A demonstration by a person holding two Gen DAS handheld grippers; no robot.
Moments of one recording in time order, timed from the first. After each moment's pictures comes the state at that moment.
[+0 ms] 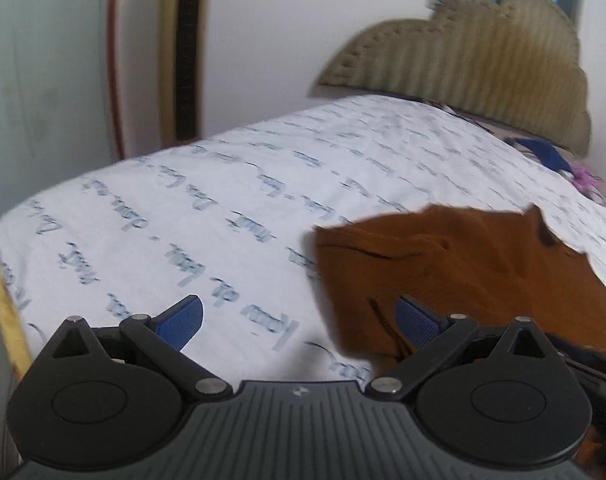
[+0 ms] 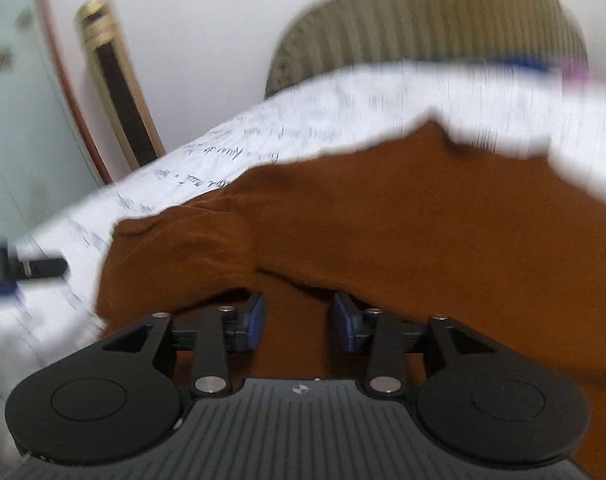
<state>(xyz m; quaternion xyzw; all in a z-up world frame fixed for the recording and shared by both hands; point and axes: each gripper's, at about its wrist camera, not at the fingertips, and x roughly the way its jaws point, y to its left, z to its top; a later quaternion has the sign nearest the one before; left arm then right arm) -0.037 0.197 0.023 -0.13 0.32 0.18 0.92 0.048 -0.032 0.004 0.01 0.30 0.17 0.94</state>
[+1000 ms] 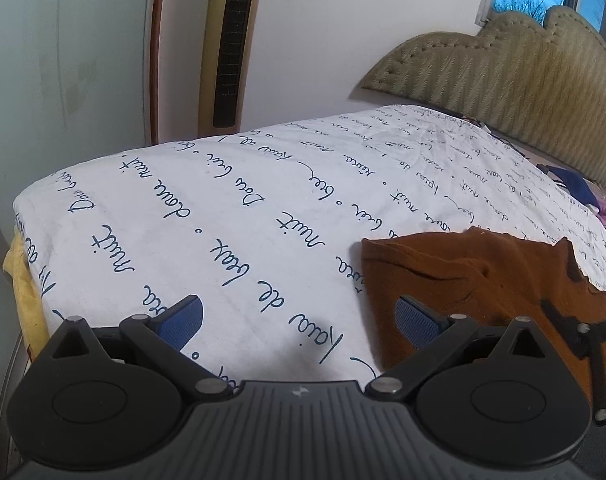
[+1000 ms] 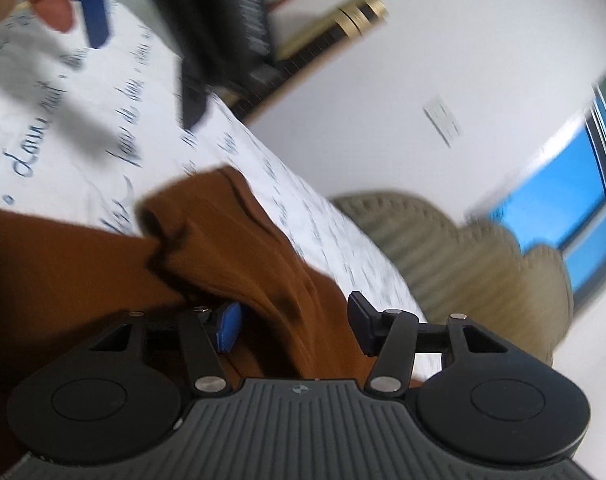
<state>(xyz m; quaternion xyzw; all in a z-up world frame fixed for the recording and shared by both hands) -0.039 0.226 0.021 -0.17 0.32 0.22 0.90 0.020 0.092 -0.039 -0.47 0.06 0.21 0.85</state>
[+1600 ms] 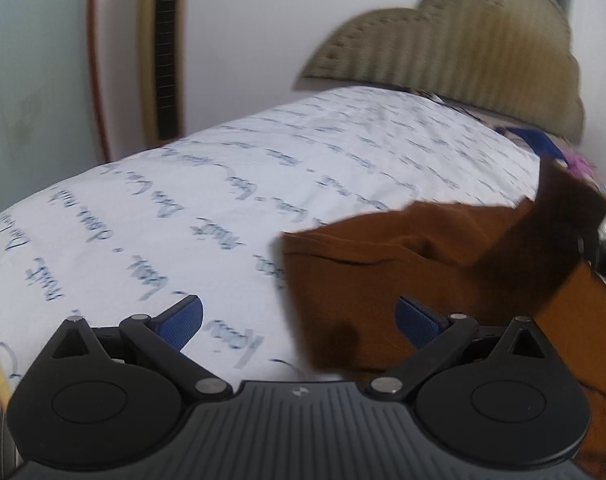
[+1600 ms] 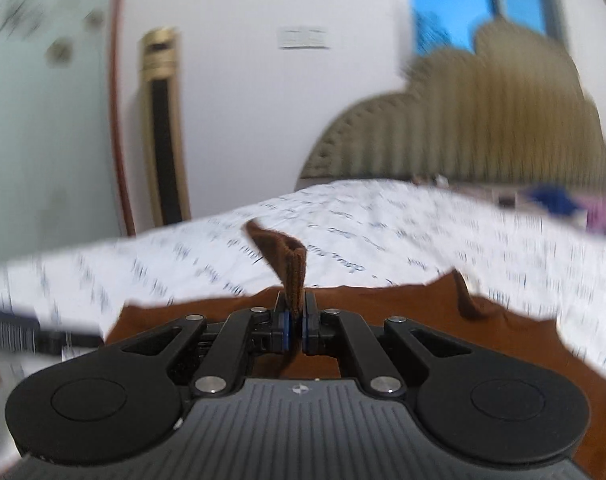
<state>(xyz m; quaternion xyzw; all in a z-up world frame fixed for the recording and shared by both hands) -0.006 0.176 0.023 -0.11 0.34 0.15 0.92 0.110 -0.030 0.059 -0.01 0.20 0.22 0.95</state>
